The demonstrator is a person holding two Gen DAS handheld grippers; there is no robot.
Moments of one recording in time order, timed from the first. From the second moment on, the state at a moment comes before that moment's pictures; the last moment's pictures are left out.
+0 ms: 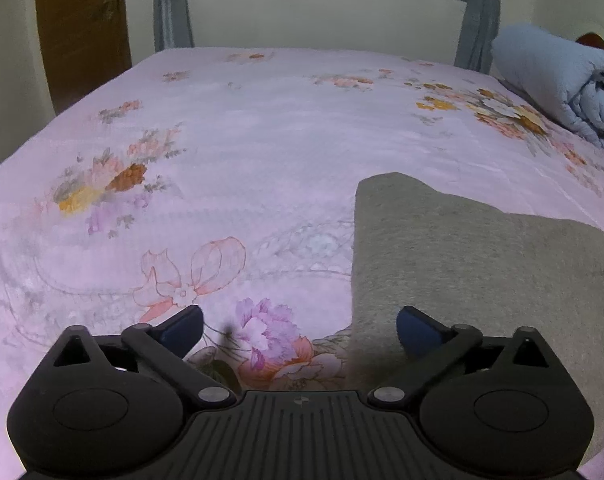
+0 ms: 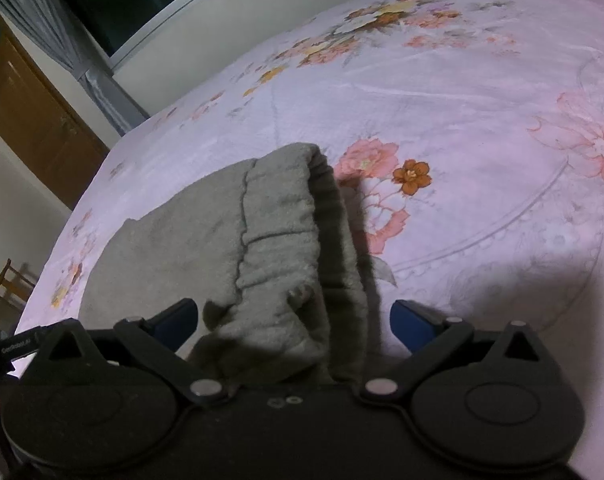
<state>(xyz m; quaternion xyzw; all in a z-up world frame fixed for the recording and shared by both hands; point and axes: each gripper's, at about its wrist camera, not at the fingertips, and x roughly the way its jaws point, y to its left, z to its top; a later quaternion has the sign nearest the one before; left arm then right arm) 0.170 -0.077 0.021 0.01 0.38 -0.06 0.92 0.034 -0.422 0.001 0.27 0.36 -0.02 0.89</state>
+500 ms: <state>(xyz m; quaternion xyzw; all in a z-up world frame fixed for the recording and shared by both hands) 0.176 -0.072 0.012 -0.03 0.40 -0.07 0.91 0.037 -0.429 -0.006 0.29 0.36 -0.01 0.89</state>
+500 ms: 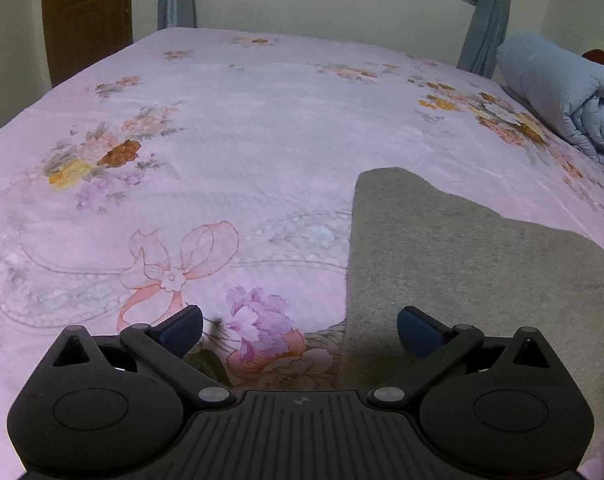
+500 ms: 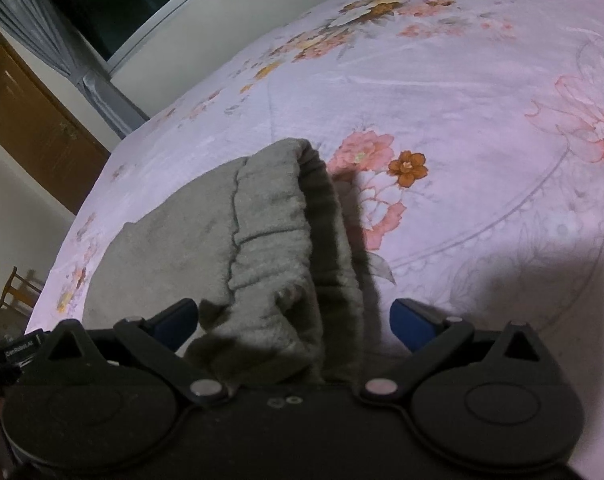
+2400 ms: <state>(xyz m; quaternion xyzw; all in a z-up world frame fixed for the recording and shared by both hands) 0.214 -0.084 -0.022 -0.18 0.44 -0.23 0.85 0.068 -0.473 -0.043 0.45 0.35 0.11 0.81</state>
